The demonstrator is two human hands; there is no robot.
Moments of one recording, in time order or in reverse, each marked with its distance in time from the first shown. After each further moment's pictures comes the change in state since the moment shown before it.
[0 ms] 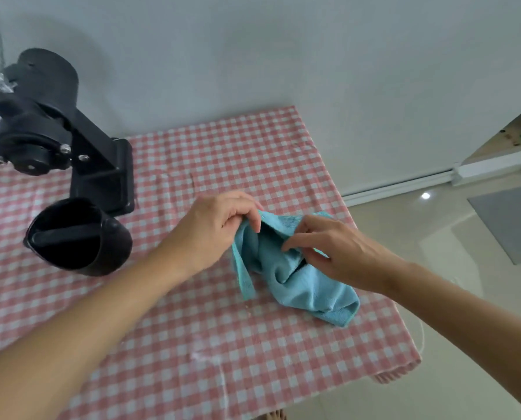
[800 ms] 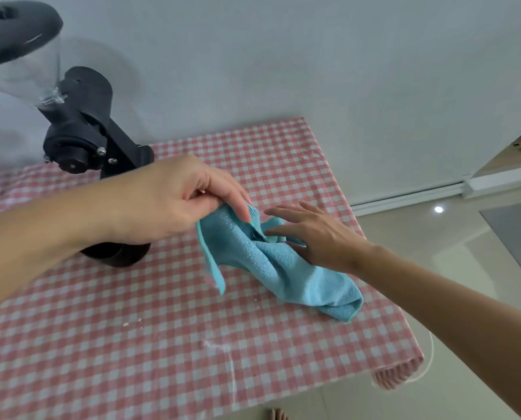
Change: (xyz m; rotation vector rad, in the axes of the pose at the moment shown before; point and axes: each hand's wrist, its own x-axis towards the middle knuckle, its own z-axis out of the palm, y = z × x) left_hand -0.025 0.060 -0.105 0.062 -0.339 0.016; right_hand 0.034 -0.007 0.014 -0.141 0.006 -0.151
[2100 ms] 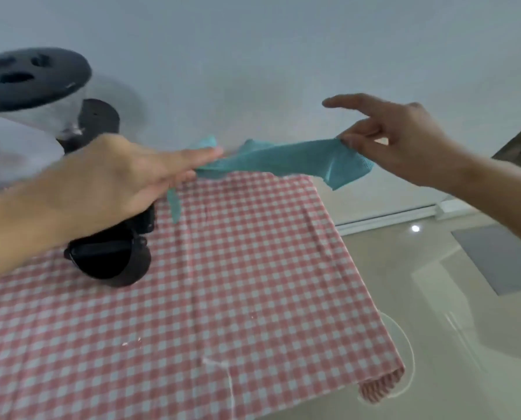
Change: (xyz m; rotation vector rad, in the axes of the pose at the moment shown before) left_hand -0.032 -0.034 -0.055 0.640 0.513 0.436; right_hand -0.008 0.003 -0.208 0.065 0.366 0.231
